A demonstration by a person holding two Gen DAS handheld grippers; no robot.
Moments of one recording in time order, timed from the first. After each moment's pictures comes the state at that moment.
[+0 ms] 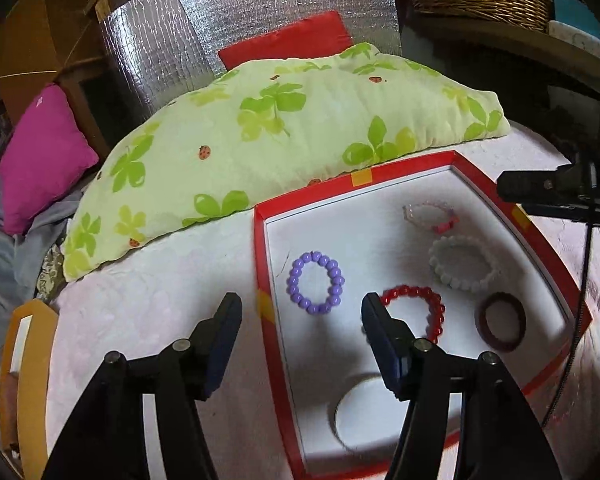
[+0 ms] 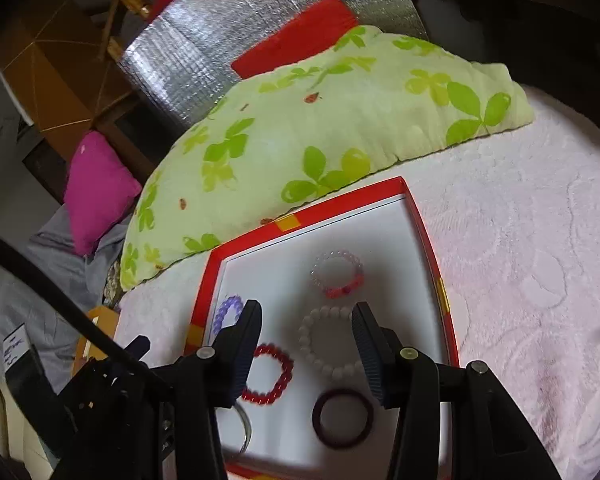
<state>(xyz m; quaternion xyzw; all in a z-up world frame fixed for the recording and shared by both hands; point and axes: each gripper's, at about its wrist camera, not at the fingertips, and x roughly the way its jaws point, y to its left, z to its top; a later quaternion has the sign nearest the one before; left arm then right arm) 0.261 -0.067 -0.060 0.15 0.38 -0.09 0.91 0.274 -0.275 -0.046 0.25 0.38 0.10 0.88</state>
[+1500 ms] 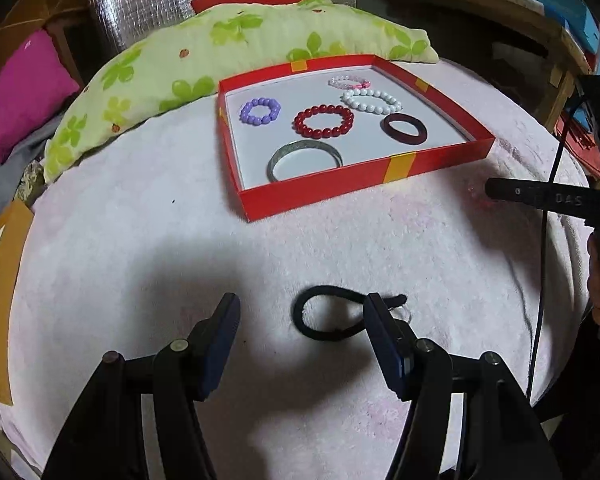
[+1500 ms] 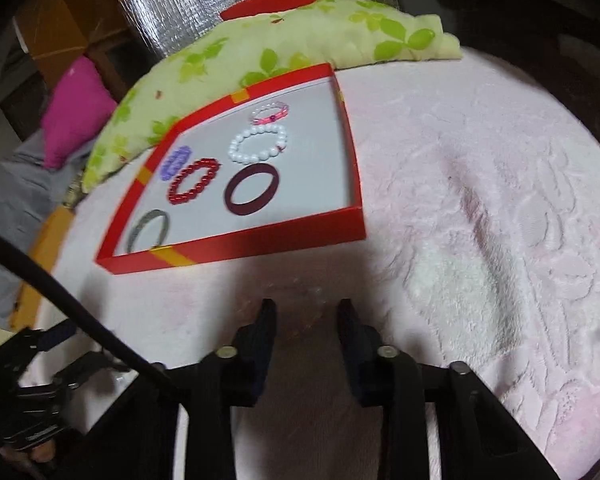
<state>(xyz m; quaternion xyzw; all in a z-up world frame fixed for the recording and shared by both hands) 0.112 -0.022 -0.108 0.13 0.46 -0.16 0.87 0.133 -0.272 -0.125 0.15 0.44 0.05 0.89</state>
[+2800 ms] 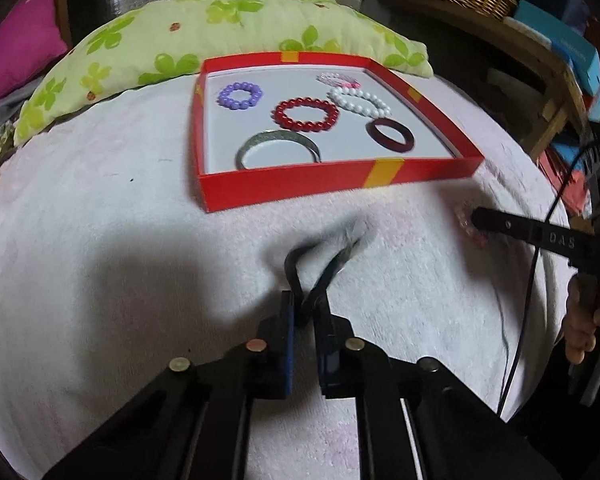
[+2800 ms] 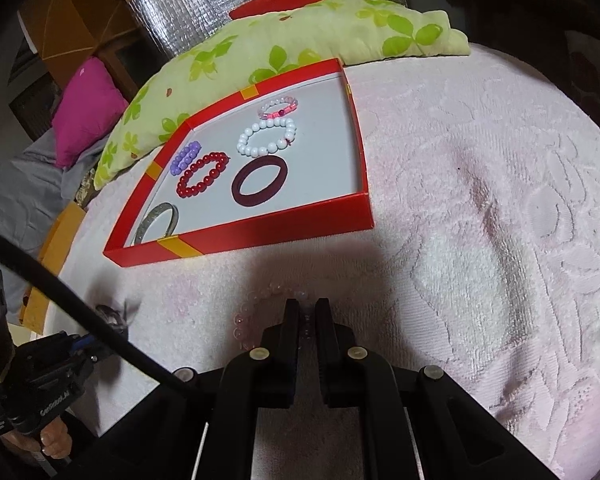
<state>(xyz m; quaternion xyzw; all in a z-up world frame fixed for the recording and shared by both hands) 0.130 -0.024 -0.123 0.04 0.47 -0.19 0.86 0.126 -0.276 -0.129 0.17 0.44 0.08 0.88</state>
